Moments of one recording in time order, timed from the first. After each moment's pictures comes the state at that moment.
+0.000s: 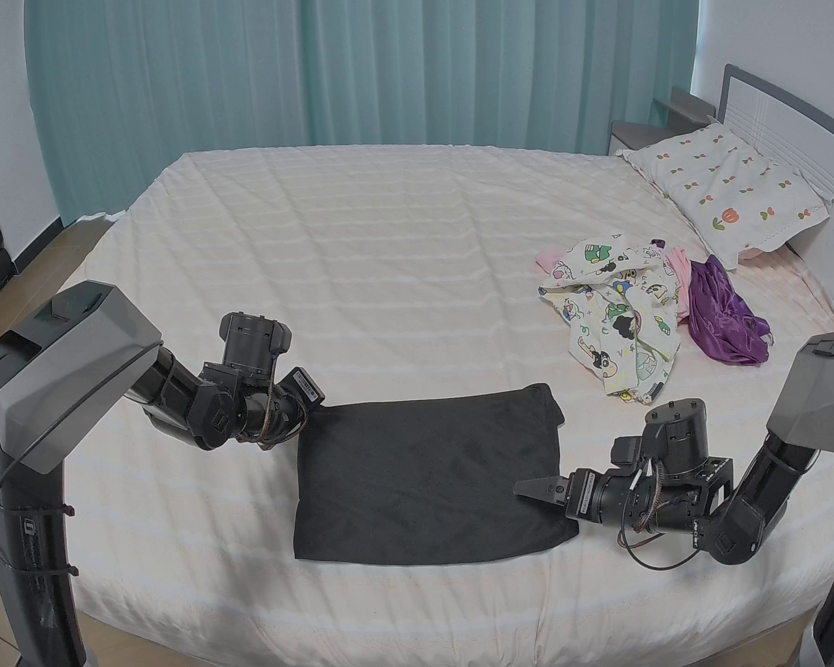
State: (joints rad) left arm -0.28 2.27 -1.18 -0.40 0.02 -0.91; right arm 0.45 2.08 -0.47 -1.03 0.24 0.69
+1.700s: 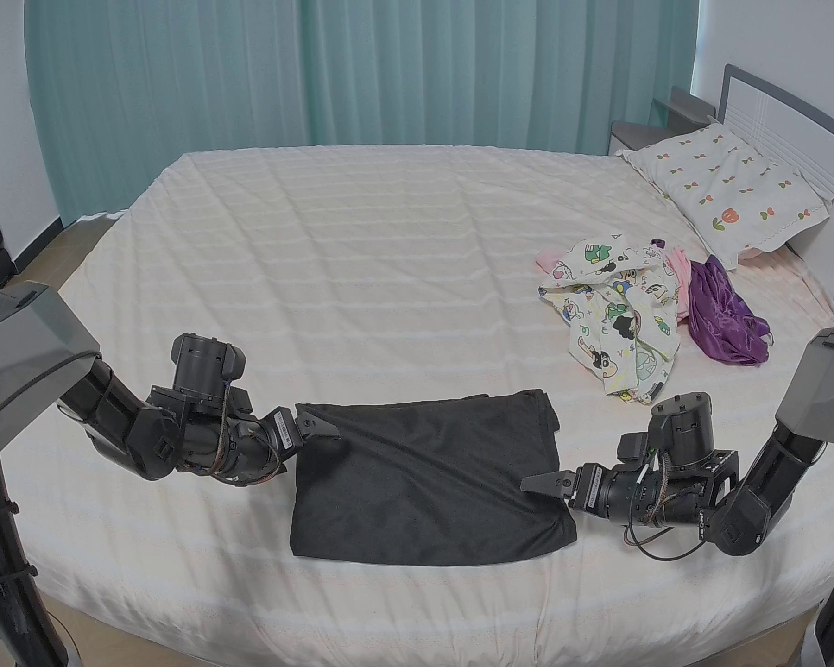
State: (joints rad) left arm -0.25 2.08 -0.88 -0.43 -0.31 -0.70; right arm 0.43 2.06 -0.49 -0.97 0.28 0.71
